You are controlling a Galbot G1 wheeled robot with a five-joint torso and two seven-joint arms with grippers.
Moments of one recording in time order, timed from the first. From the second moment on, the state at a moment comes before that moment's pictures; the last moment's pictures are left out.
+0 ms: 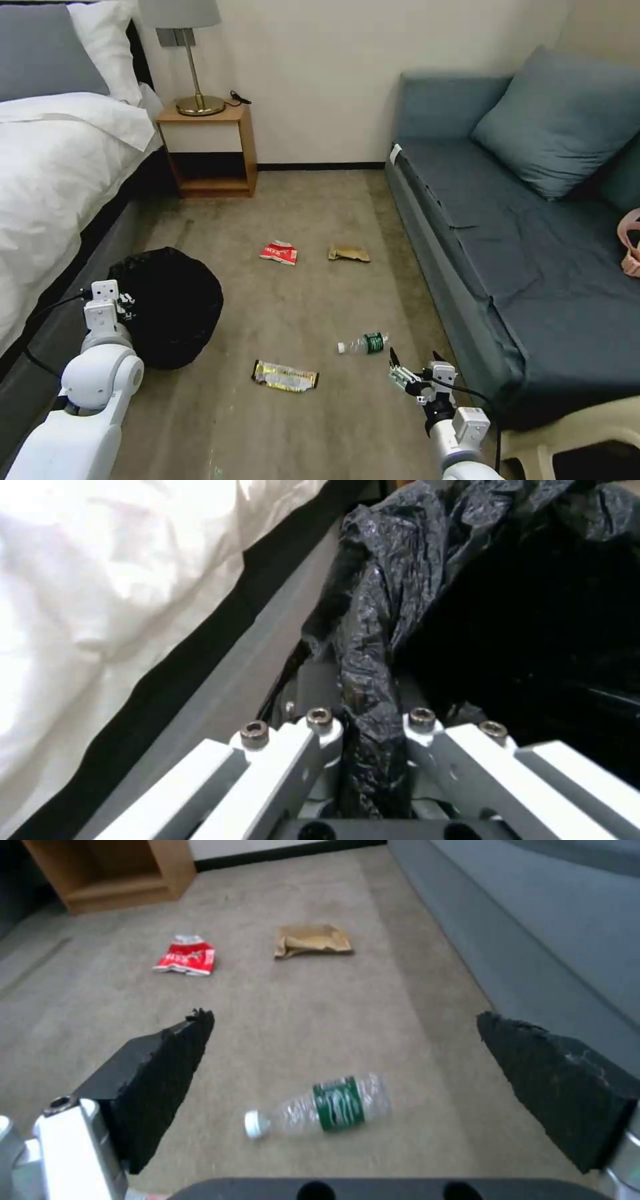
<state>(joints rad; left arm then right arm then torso) 1.24 -1.10 -0.66 -1.90 -0.37 0.53 -0.48 -1.67 1.45 0.42 2.04 0.21 -0.13 0.12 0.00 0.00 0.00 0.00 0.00</state>
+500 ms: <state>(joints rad) 1.28 -1.10 -0.67 -1.91 -0.37 0.50 -0.48 -1.60 1.37 0.36 1.98 0.19 -0.13 0.05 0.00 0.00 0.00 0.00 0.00</state>
